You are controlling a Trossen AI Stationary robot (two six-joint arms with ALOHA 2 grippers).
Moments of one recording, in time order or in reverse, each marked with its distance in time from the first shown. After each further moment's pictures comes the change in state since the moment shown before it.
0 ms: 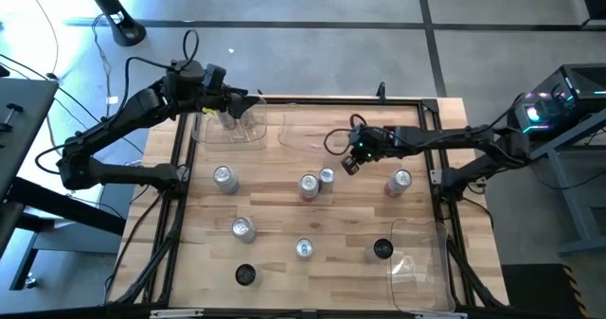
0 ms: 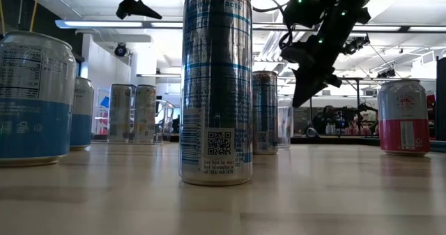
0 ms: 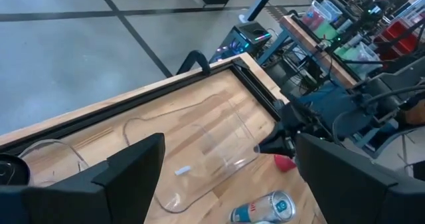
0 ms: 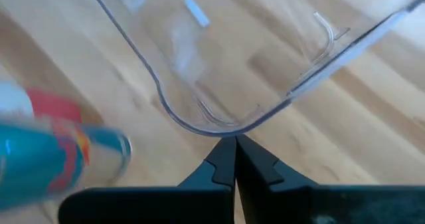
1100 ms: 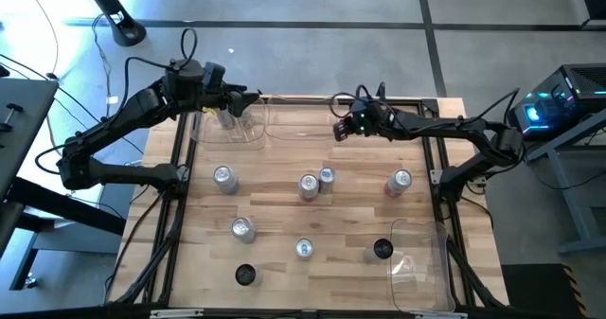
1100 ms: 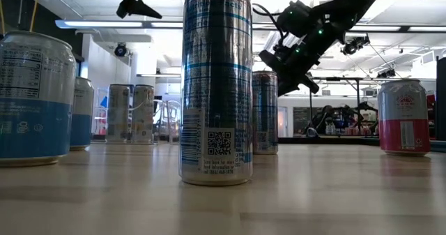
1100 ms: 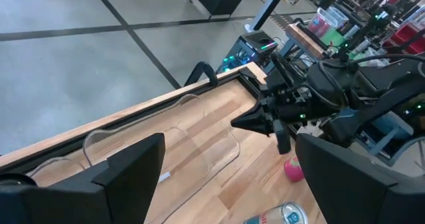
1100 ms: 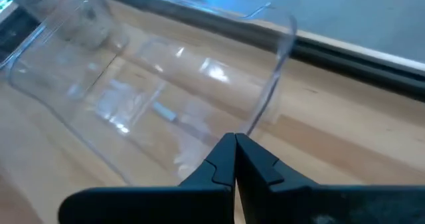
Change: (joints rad) left arm 0.001 0.000 0.000 0.024 -0.042 0.034; right arm -0.221 0.076 0.006 0.382 0.002 0.003
